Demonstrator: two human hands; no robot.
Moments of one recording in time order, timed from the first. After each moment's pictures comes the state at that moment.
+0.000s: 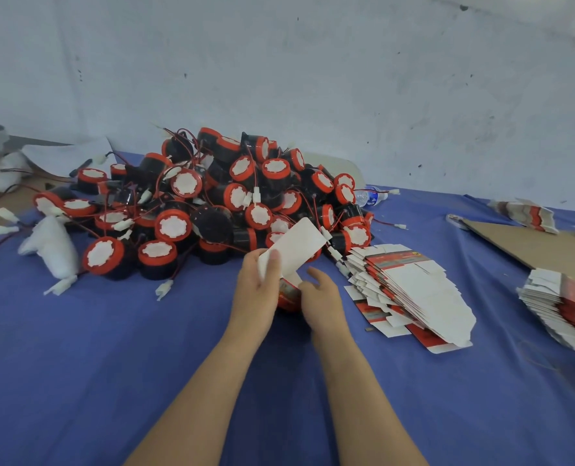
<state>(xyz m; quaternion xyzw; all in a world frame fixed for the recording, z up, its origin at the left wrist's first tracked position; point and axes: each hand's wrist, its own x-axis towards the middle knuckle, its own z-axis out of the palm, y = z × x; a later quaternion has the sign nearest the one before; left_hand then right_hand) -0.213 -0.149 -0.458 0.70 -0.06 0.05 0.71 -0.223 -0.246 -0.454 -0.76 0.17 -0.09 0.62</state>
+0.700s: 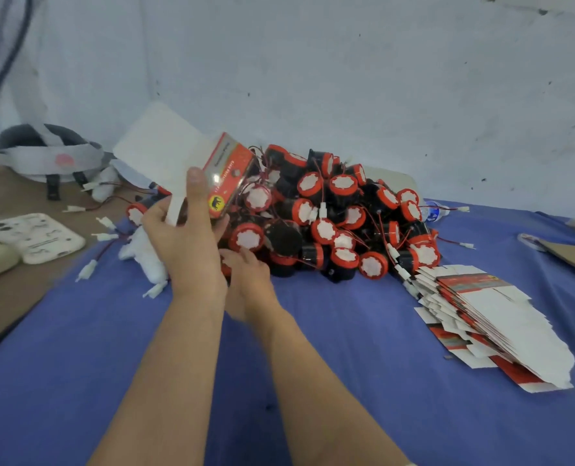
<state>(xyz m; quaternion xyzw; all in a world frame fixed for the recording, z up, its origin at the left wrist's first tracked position) -0.197 -0.016 -0.376 0.42 0.08 0.34 0.84 -0.164 -0.077 -0.450 -0.95 -0.14 -0.04 0.29</state>
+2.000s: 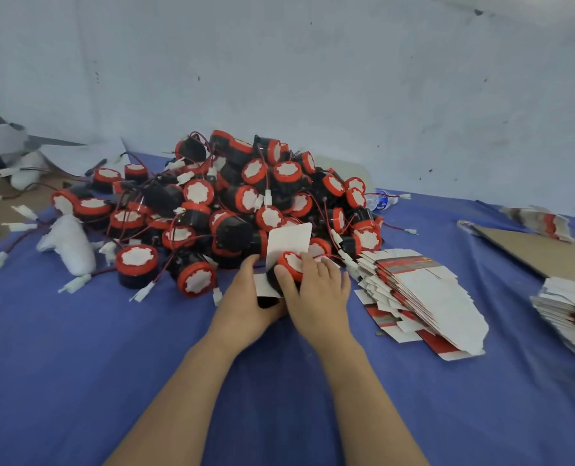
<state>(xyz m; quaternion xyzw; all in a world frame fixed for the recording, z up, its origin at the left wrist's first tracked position) -0.199 -0.111 -0.482 0.83 -0.14 0.05 0.54 -0.214 -0.235 -0.463 -0.95 0.04 -0.22 0.22</state>
